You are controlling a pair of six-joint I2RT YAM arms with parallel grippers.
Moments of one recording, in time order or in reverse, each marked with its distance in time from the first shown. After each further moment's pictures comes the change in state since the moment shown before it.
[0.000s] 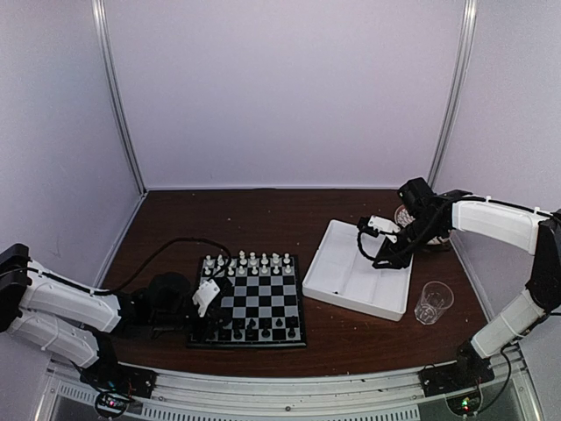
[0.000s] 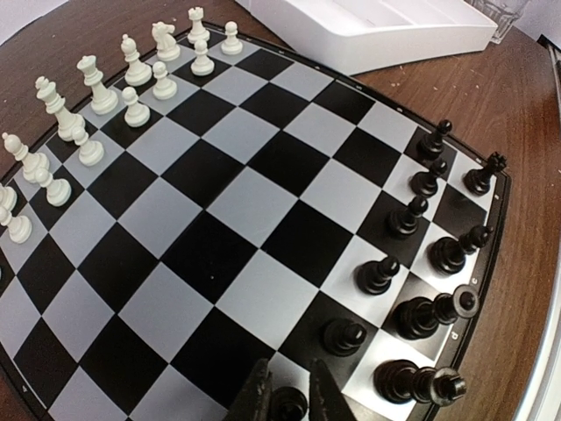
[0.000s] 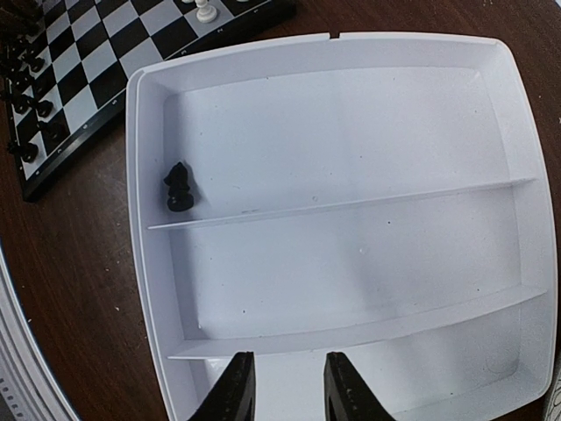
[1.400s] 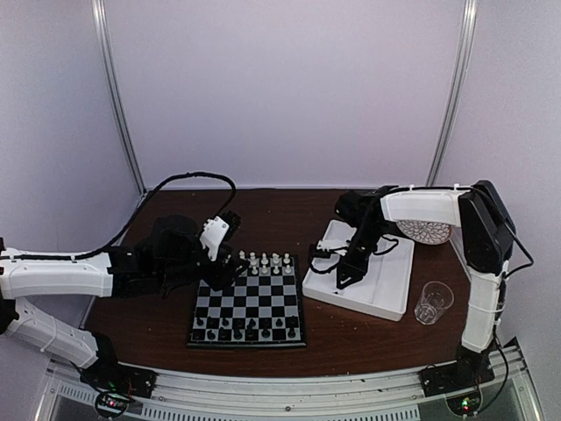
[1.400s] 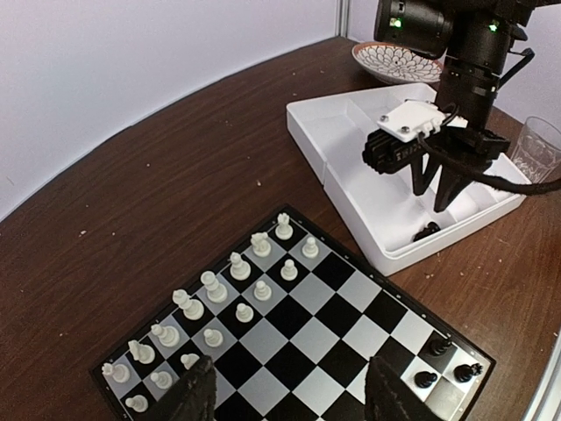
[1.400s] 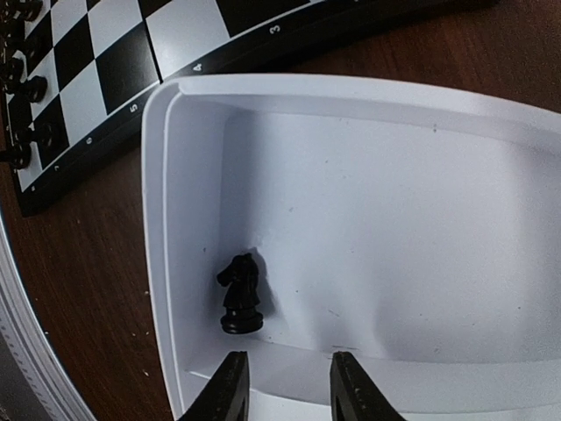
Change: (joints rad) left arm -0.001 -0.037 0.443 -0.312 -0.206 0.000; right arm 0.226 0.483 0.389 -0.215 0.021 -0.016
